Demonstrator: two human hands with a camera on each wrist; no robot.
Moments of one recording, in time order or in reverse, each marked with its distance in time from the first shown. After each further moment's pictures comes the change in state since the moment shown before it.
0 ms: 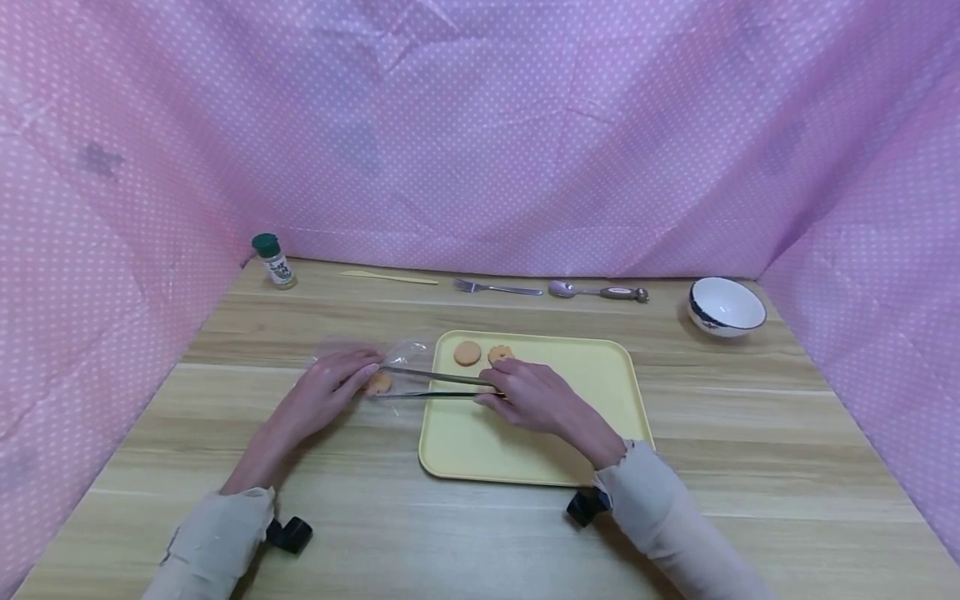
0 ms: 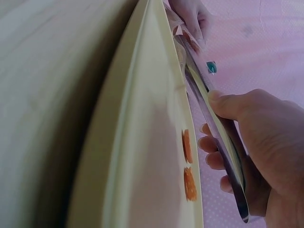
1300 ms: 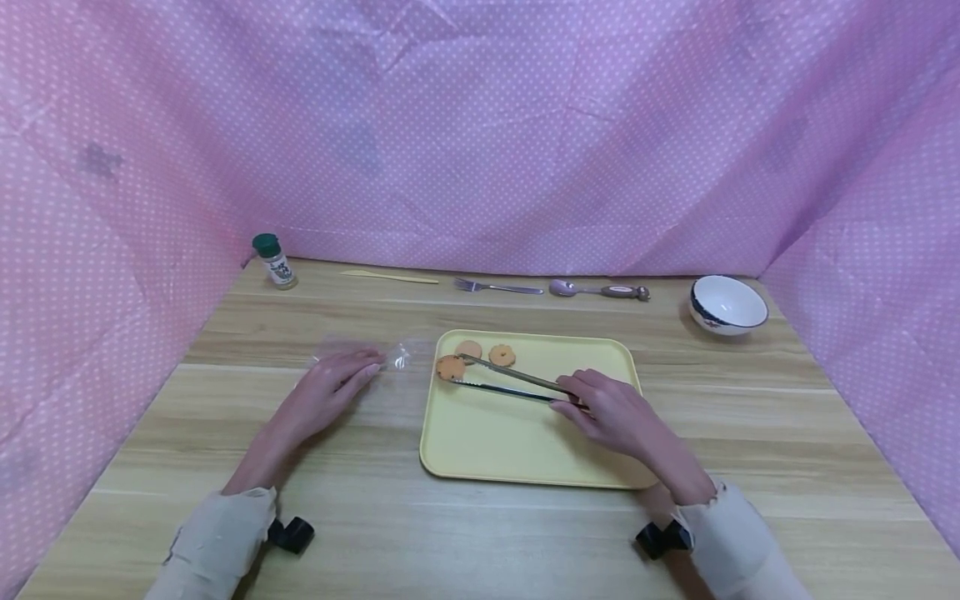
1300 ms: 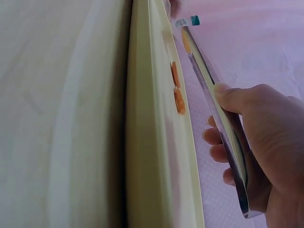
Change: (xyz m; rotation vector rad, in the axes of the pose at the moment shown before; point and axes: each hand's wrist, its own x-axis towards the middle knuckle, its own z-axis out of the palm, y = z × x) left_hand 0.000 0.000 0.000 -0.030 0.019 0.010; right_hand -0.084 0.031 -0.027 -0.003 0.118 0.131
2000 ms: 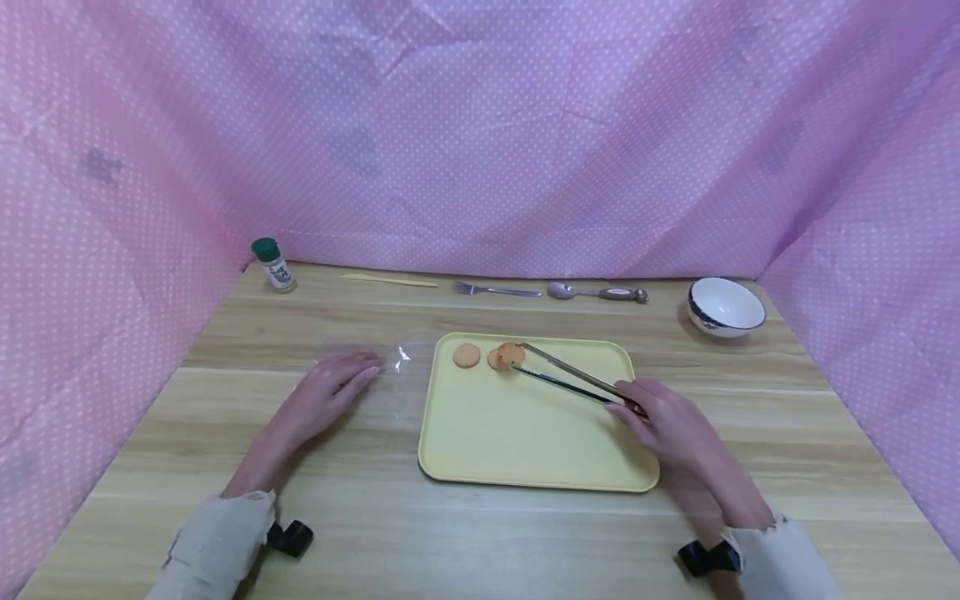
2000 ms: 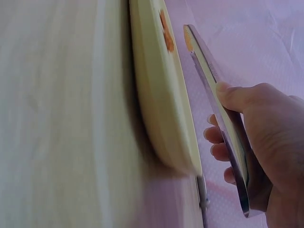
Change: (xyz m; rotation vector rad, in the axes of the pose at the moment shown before) left_hand 0.000 0.000 0.000 0.006 -0.028 -0.036; right_hand -0.054 0.030 -0.021 -0.039 0.113 0.131
